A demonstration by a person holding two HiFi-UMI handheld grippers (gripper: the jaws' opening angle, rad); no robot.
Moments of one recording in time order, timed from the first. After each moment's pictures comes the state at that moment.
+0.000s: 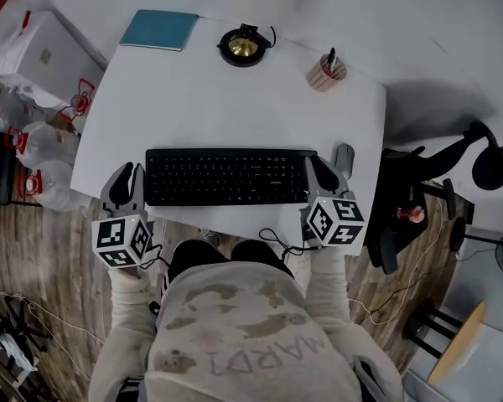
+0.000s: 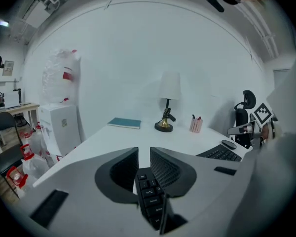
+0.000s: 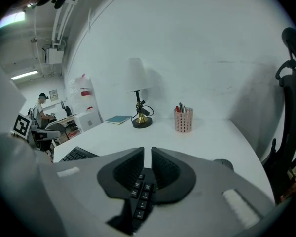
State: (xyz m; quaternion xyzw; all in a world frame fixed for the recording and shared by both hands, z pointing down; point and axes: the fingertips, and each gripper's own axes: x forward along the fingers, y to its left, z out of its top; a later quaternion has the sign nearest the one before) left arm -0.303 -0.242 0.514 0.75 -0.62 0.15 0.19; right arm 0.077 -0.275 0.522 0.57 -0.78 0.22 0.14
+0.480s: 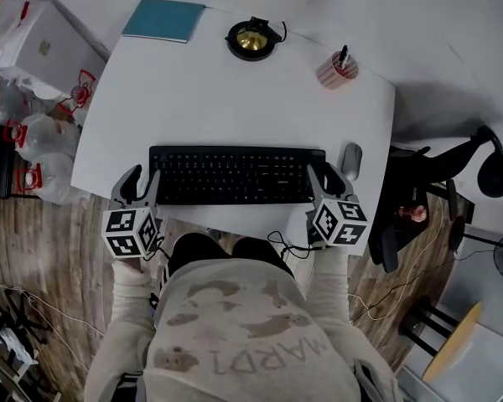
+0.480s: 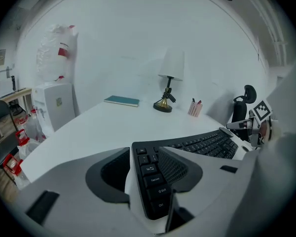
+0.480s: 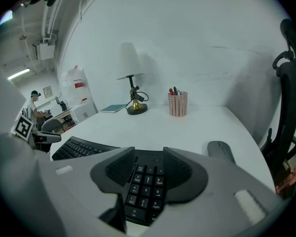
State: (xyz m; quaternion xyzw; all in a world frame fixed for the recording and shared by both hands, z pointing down) left arm -0.300 -0.236 0.582 0.74 -0.58 0.21 0.27; right arm 0.091 -0.265 0.567 0.58 -0.75 0.27 0.18
